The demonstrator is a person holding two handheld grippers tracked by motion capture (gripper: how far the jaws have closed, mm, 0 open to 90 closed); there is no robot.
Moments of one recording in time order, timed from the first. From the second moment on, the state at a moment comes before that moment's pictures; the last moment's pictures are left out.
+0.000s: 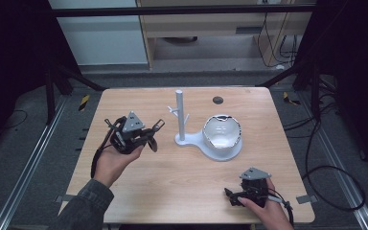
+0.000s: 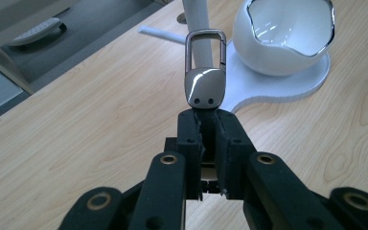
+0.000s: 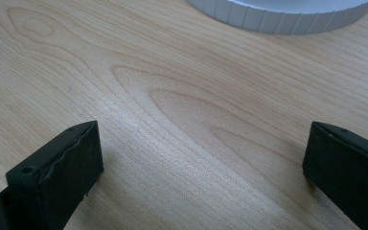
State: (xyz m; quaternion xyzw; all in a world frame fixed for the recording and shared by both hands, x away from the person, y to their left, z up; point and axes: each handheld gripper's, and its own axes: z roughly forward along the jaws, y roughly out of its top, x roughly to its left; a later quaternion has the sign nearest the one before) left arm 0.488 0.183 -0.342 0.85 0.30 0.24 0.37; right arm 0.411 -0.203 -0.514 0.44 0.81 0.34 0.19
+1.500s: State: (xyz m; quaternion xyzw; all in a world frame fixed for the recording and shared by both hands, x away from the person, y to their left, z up) left arm 0.520 0.146 -0.335 0.84 0.31 0.25 0.38; right arm 0.410 -0.203 -0.514 0.44 0.81 0.34 0.19
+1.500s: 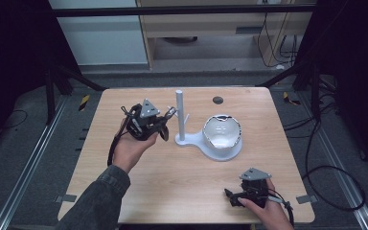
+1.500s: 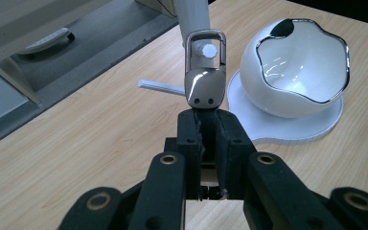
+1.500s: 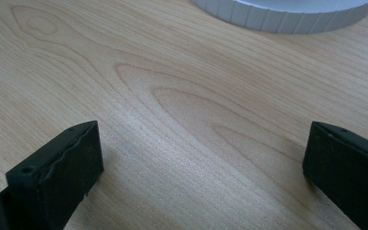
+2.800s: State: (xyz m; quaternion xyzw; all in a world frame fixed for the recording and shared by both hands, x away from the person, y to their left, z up) left arm 0.539 0.132 -0.360 0.83 0.33 0.24 0.39; right arm 0.409 -0.203 -0.514 0.44 0.81 0.35 0.19
